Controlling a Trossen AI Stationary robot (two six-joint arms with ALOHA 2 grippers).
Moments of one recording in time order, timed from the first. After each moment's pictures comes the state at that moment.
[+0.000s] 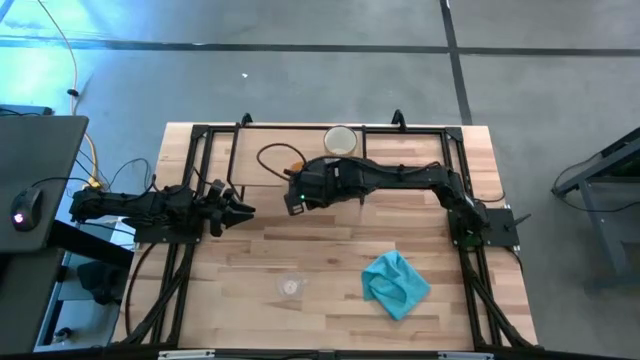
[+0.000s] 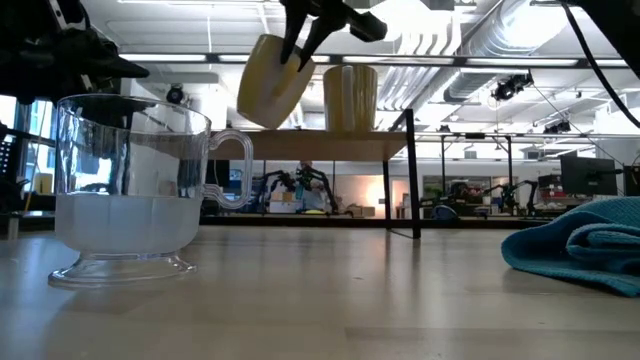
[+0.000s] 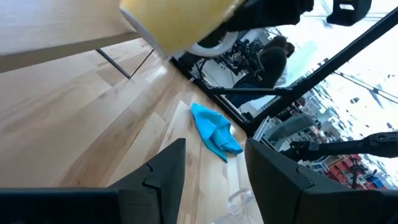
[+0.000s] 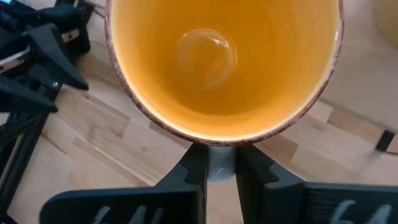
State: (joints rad) left arm 0.05 0.10 0.04 -0.05 -0.05 -0.78; right arm 0.05 2.17 2.36 -1.30 0.26 1.15
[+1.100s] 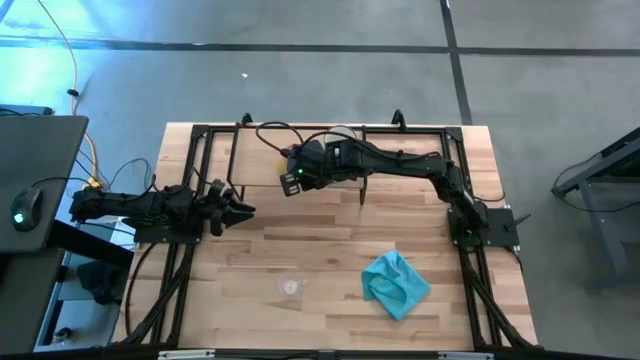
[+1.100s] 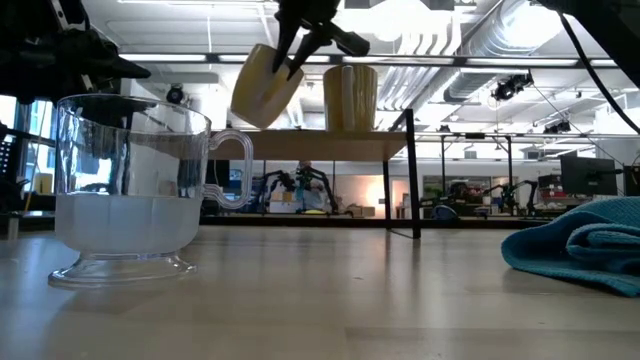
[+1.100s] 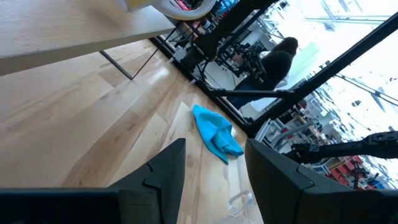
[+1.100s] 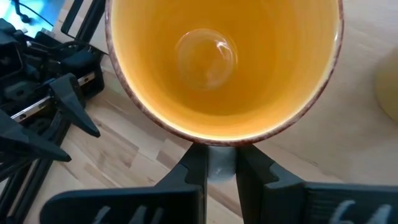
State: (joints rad) left arm 0.05 0.10 0.04 -0.05 -0.06 -0.78; right arm -0.05 2.17 2.36 -1.19 0.22 1.02
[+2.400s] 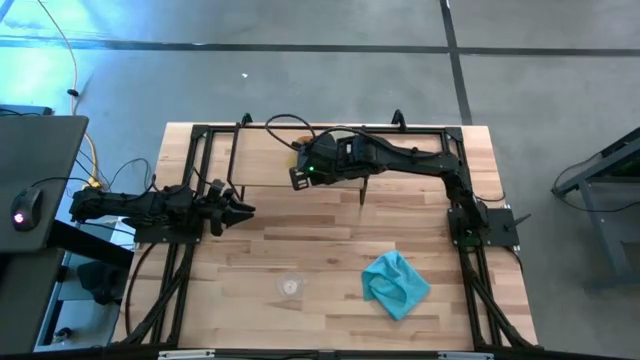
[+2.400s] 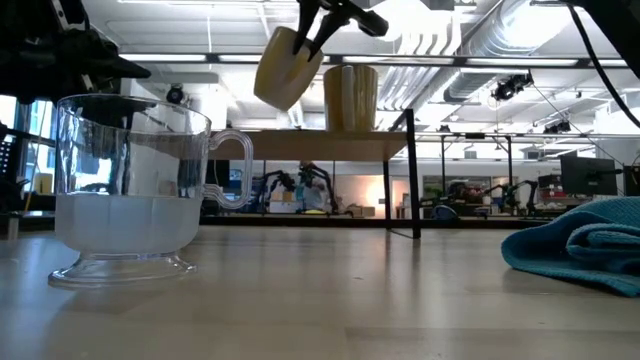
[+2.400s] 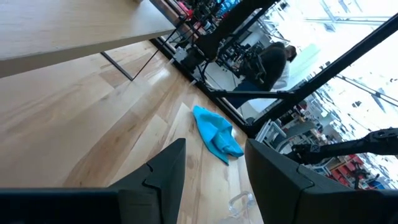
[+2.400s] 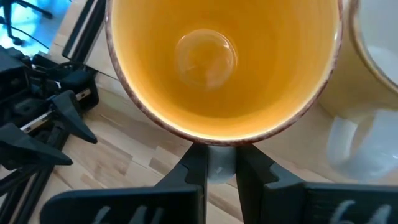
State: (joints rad) left arm 0.05 0.10 0.04 -0.05 -0.06 -0.78; right arm -0.03 2.09 2.36 -1.28 0.30 1.07
